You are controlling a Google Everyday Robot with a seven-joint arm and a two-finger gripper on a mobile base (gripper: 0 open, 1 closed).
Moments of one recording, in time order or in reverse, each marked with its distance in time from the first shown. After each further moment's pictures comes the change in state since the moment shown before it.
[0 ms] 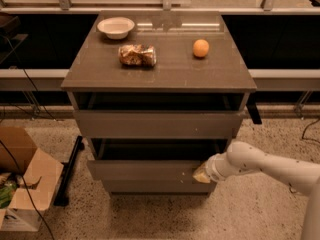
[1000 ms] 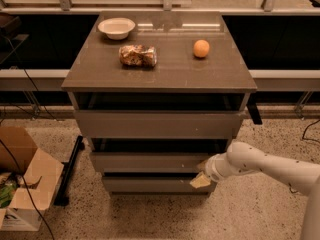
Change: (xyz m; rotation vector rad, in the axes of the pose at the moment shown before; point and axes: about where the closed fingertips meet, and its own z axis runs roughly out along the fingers) arm 0.000 0.003 0.004 -0.008 0.001 -0.001
